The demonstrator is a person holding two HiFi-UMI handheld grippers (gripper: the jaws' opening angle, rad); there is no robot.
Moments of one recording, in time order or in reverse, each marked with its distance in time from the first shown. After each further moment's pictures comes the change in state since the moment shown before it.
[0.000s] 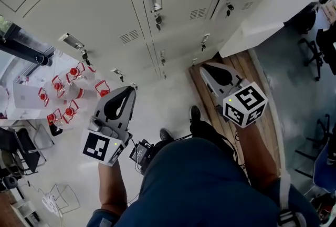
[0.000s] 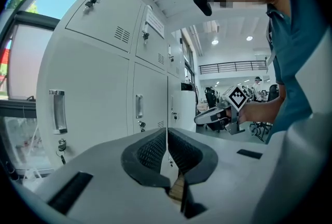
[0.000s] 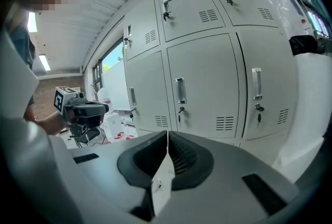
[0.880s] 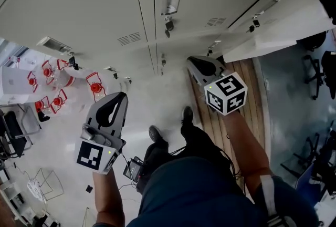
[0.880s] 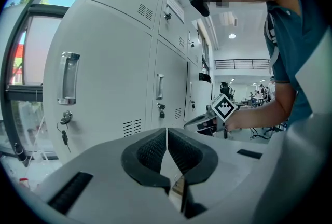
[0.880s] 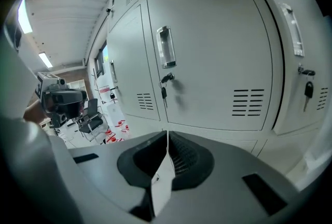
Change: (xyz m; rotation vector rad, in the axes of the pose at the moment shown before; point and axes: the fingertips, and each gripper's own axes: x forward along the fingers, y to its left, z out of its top) left arm 0.049 0.070 -0.062 -0.117 0.073 0.140; right arm 0.162 -0.069 -0.059 -0.018 0.141 0.086
